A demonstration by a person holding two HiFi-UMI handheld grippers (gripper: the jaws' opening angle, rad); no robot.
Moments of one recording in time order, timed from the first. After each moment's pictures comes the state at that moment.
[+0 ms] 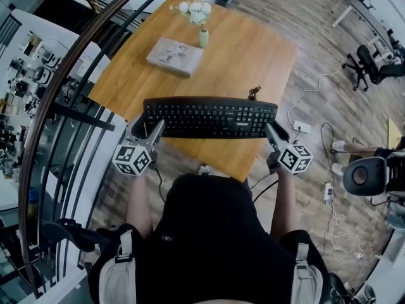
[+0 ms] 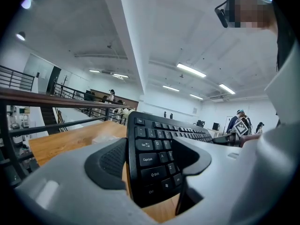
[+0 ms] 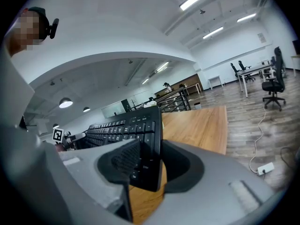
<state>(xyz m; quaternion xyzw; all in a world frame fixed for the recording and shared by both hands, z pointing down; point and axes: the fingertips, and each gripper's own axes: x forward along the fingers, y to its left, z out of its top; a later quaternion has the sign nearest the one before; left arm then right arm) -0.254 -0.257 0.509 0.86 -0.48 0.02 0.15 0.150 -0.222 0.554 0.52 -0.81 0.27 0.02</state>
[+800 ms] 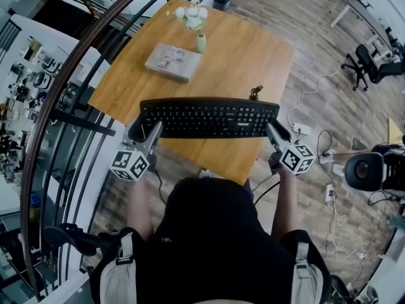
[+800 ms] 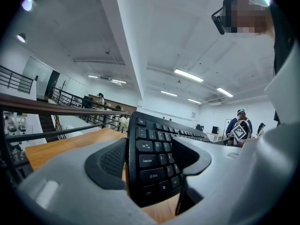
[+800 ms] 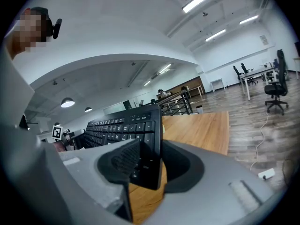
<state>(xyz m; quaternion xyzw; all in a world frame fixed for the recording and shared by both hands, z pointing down) -0.242 -0.266 0.469 0.87 -0.48 -0.01 0.12 0.162 -0.236 0.531 0.51 -0.82 0.26 0.02</state>
